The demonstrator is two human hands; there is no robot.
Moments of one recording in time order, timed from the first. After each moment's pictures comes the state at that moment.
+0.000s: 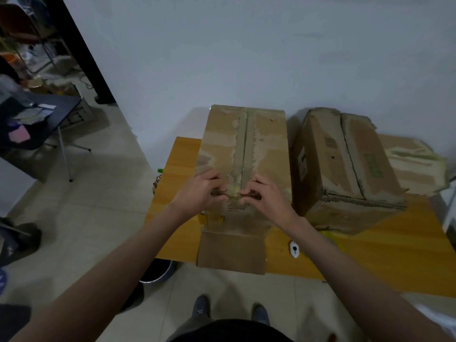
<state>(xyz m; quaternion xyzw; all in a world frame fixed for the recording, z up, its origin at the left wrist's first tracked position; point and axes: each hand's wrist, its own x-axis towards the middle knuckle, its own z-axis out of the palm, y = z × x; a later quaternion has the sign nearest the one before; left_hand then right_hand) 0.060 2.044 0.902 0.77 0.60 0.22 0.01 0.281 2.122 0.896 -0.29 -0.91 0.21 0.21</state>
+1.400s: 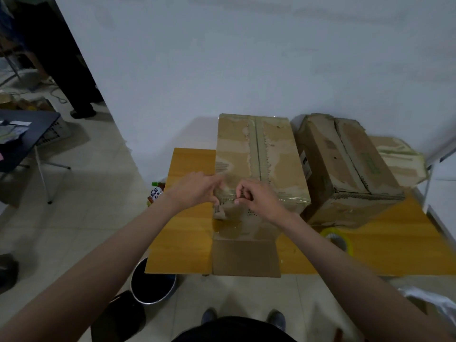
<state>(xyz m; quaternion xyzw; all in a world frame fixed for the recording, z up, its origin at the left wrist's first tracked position) -0.027 2.045 0.933 0.82 0.56 0.06 0.11 0.196 2.093 0.907 -0.36 -0.88 0.25 0.18</state>
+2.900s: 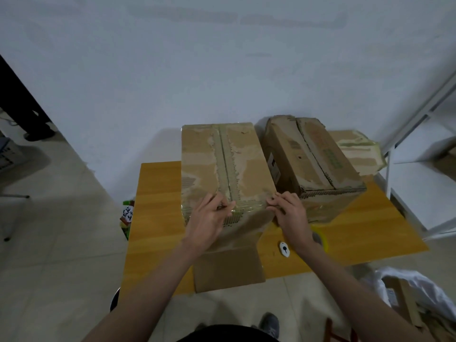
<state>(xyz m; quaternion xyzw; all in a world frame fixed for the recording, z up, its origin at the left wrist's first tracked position) 0.084 2.054 0.869 0.79 0.53 0.30 -0.03 0.334 2.093 0.873 -0.50 -0.79 0.06 0.35</state>
